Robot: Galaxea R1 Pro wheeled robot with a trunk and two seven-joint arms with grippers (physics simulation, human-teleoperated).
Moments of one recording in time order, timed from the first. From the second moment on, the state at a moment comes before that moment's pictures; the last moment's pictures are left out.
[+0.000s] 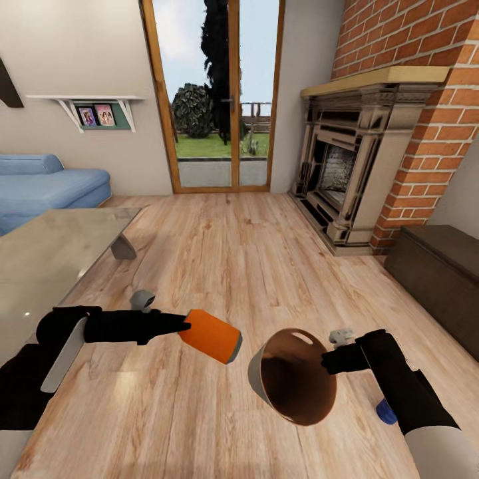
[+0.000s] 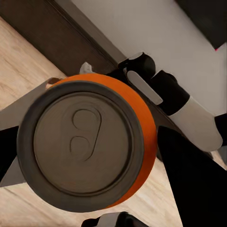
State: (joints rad) left arm -0.58 0.35 -0.11 -1.50 0.44 1.01 -1.24; right arm -0.56 -0.16 -0.01 -1.17 0.42 1.04 0.78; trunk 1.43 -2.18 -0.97
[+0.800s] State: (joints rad) left arm -0.58 0.12 -0.20 -1.48 0.43 1.00 -1.03; right arm -0.56 -0.11 0.04 -1.17 0.43 1.04 0.73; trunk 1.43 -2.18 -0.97
